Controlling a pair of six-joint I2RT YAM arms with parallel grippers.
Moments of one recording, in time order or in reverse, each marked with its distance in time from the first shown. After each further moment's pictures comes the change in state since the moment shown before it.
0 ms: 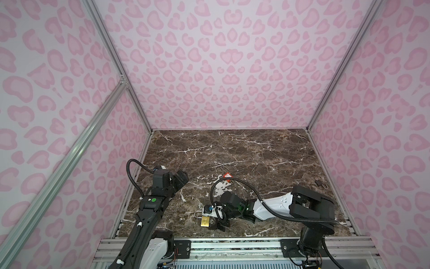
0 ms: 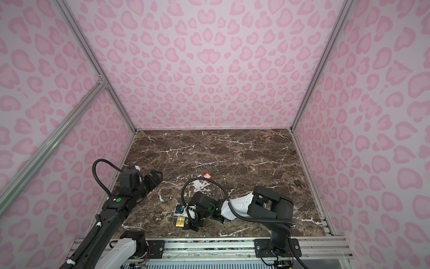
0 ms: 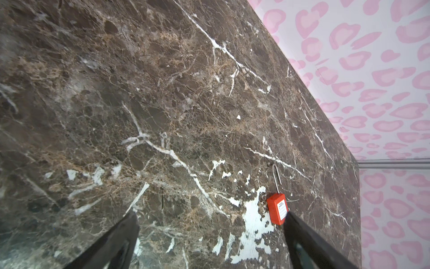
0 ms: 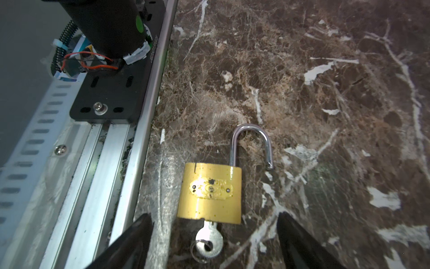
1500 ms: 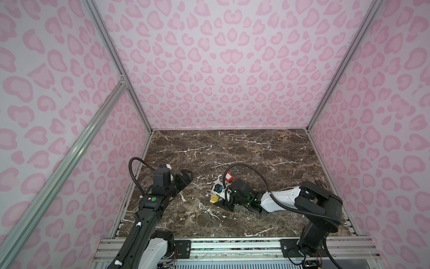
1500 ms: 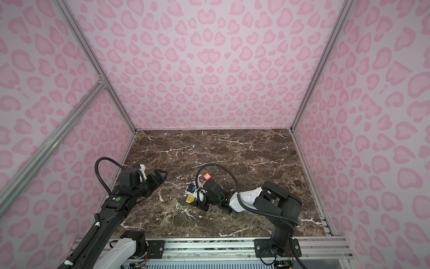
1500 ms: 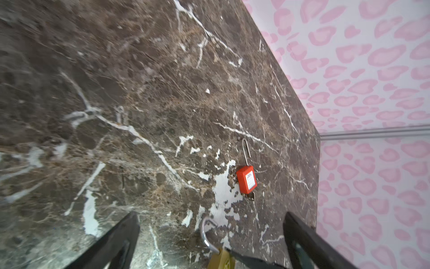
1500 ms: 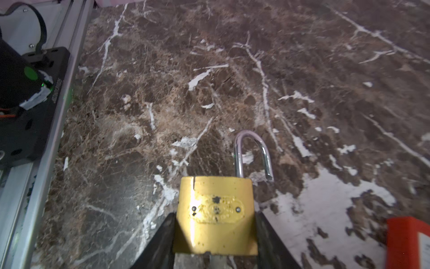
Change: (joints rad) left arm -0.051 0.031 0.049 -0.008 0.185 -0.044; right arm -0.211 -0.084 -0.081 0.151 0.085 0.105
